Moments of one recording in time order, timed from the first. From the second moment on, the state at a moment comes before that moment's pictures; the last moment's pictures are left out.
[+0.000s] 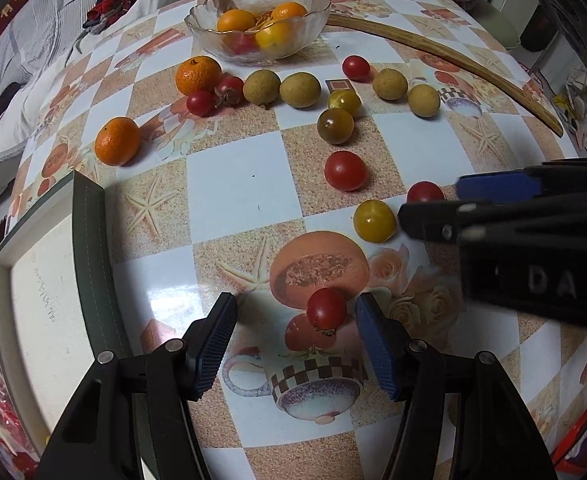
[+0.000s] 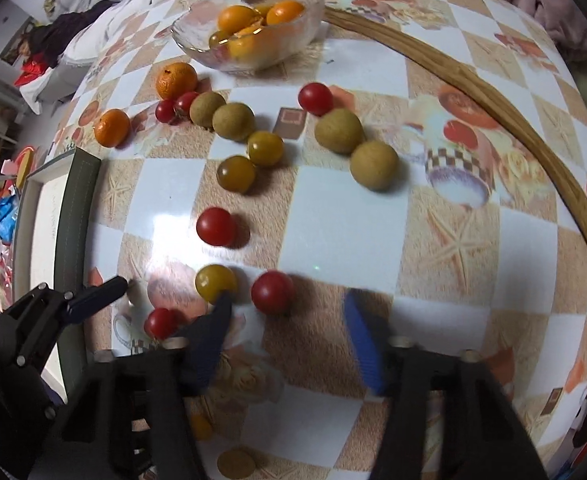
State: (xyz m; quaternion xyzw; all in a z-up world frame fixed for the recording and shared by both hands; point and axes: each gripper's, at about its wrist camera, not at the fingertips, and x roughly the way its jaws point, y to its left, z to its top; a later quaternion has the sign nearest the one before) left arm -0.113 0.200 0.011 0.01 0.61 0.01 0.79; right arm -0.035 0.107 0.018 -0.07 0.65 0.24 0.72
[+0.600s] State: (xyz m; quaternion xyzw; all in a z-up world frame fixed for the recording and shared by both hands) left arm -0.120 0.210 0.024 -0.09 0.63 -0.03 0.77; right arm -0.061 0.055 0.030 0.01 0.67 0.21 0.71
